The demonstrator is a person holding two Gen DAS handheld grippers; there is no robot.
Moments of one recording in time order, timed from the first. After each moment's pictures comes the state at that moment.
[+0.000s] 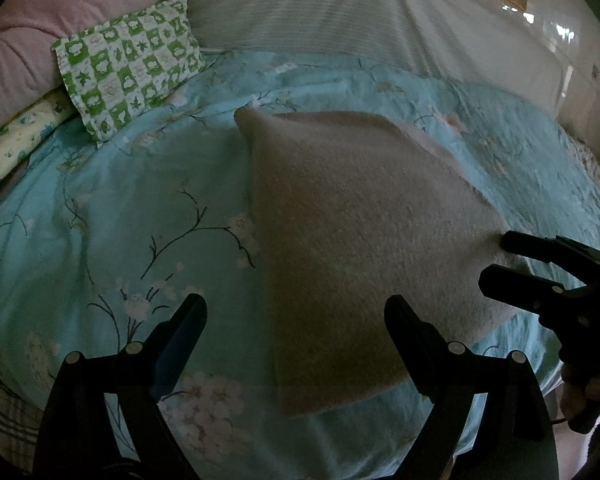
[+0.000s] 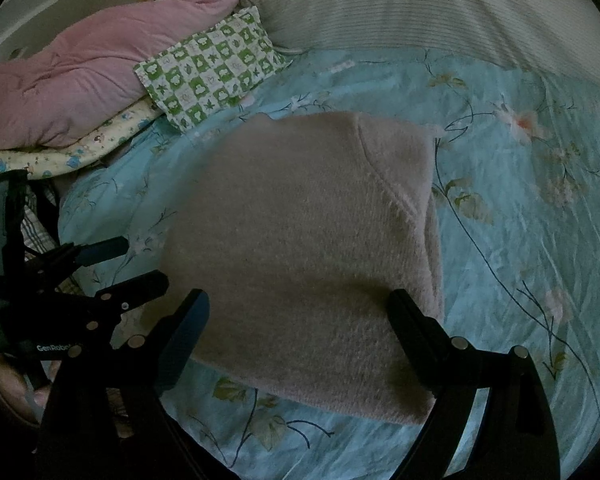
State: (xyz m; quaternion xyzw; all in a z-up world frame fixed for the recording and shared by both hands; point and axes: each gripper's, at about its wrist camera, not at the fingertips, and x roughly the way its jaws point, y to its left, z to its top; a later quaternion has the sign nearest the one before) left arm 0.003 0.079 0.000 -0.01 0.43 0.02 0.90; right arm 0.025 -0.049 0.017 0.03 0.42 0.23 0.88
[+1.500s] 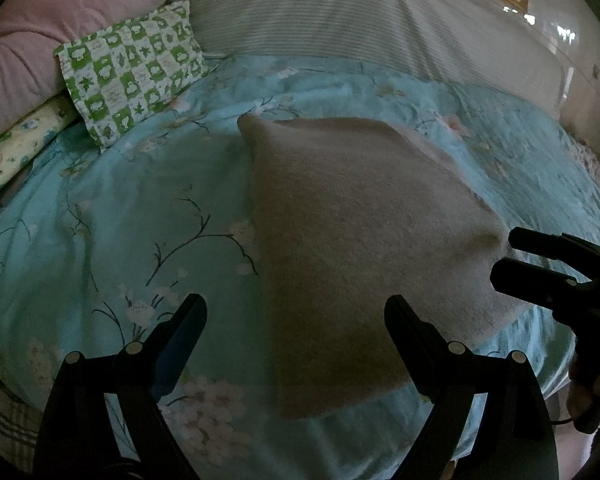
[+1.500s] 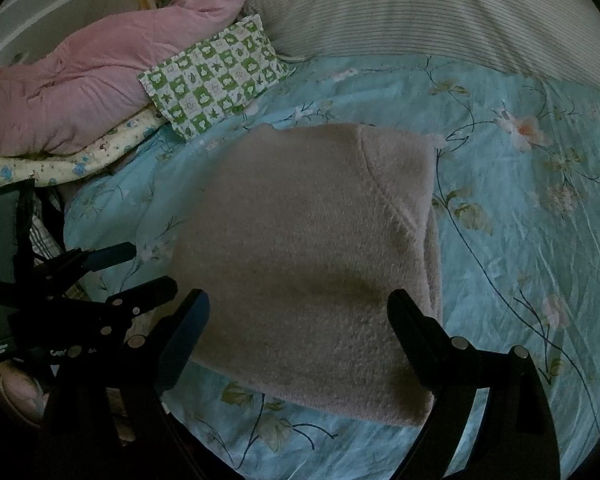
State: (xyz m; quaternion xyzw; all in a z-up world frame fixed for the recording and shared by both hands) left arm 0.004 0.080 0.003 -0.01 0.42 0.03 0.91; right arm 0.025 -0.047 0.025 0.03 0.41 0.23 0.88
